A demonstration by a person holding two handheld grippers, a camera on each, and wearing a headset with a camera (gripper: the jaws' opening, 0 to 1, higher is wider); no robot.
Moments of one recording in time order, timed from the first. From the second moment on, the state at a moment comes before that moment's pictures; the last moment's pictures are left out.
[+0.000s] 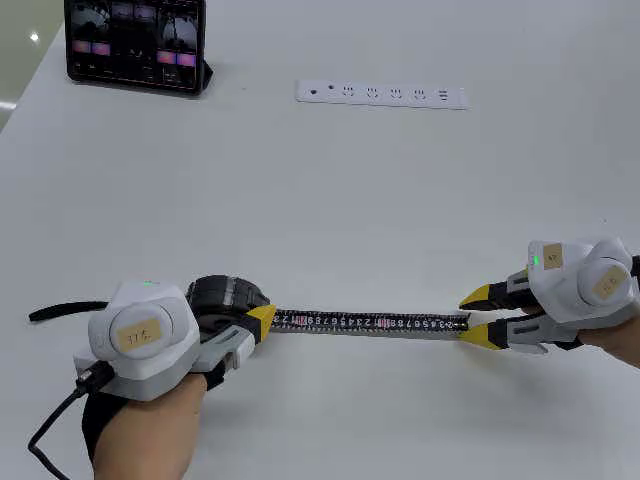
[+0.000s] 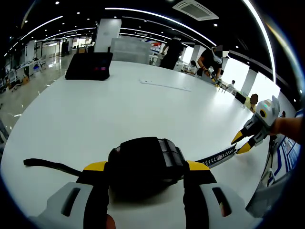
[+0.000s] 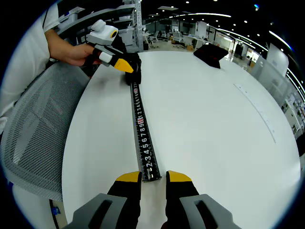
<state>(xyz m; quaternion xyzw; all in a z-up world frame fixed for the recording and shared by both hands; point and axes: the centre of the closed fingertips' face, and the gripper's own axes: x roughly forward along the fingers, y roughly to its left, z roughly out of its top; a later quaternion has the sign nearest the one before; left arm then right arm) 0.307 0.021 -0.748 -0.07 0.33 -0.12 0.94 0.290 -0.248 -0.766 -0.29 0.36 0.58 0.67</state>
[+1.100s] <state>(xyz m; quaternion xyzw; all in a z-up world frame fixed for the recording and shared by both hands) 0.307 0.021 -0.748 -0.08 0.34 -0.11 0.93 0.290 -0.250 -0.773 -0.33 0.35 0.59 0.65</state>
